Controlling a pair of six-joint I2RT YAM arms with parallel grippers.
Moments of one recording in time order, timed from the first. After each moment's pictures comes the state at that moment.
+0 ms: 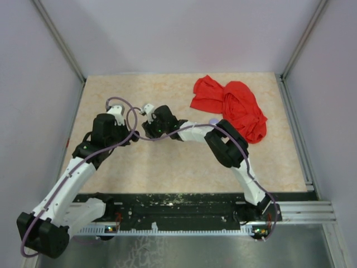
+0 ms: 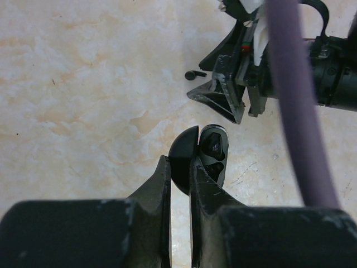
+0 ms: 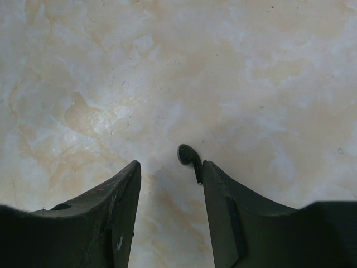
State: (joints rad) left arm -0.34 0.94 0.81 -0.47 -0.09 -0.21; right arm 0.83 2.23 1.54 0.14 -0.22 -0.04
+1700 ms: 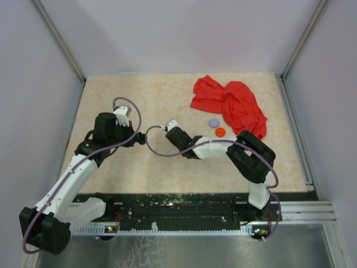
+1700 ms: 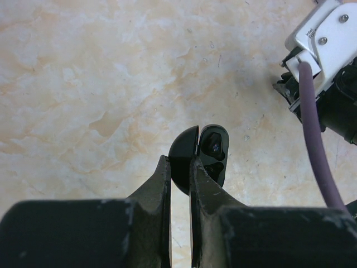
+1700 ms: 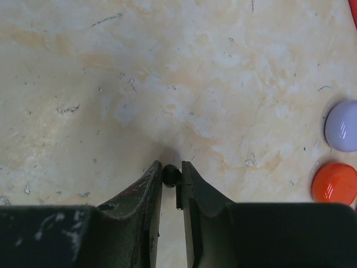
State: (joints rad) left arm -0.33 0.98 0.80 -0.44 0.12 -0.17; right arm 0.92 1.87 1.08 -0.12 0.48 0.01
